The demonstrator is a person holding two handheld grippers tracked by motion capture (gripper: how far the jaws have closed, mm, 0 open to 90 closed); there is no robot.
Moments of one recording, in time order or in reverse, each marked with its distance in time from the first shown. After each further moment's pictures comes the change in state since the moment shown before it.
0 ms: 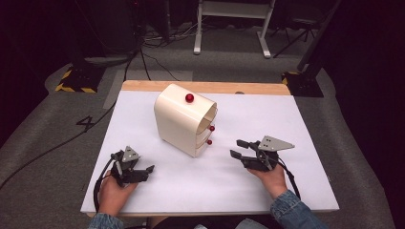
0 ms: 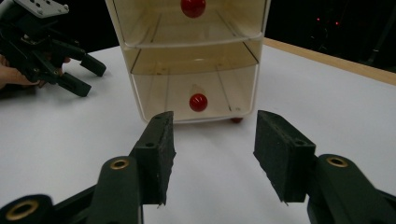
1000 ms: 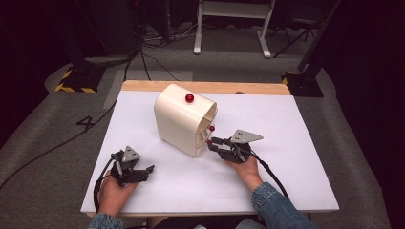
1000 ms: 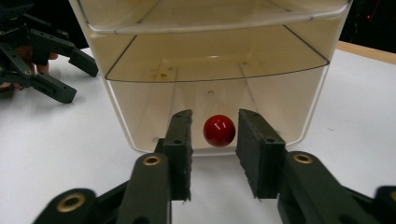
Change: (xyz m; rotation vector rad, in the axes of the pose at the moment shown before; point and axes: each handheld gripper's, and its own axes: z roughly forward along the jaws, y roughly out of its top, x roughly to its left) left arm 0.000 0.000 0.000 -0.002 0.000 -0.001; right arm 0.000 -0.006 0.082 0.012 0.068 -0.004
